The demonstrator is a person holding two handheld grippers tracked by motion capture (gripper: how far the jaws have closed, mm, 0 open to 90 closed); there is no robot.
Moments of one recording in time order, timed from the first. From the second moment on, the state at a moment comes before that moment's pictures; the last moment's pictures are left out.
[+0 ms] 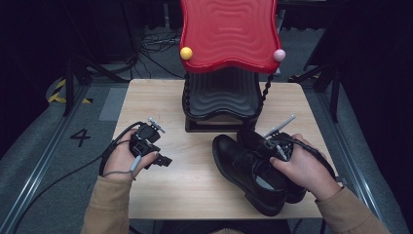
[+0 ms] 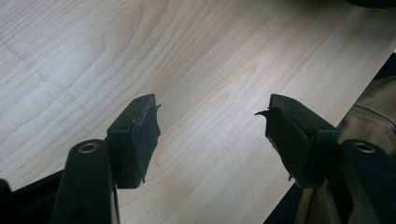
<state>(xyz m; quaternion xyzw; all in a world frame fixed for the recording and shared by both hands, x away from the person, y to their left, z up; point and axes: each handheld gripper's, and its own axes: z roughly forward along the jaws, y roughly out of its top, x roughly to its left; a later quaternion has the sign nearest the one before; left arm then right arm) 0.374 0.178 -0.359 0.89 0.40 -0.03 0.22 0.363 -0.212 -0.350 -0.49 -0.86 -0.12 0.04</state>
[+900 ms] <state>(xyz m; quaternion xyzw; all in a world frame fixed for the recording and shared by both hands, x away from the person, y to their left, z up) 0.371 0.182 -0.361 0.89 0.41 -0.03 0.23 0.352 -0.222 -0.270 -0.46 -0.88 -0.14 0.02</state>
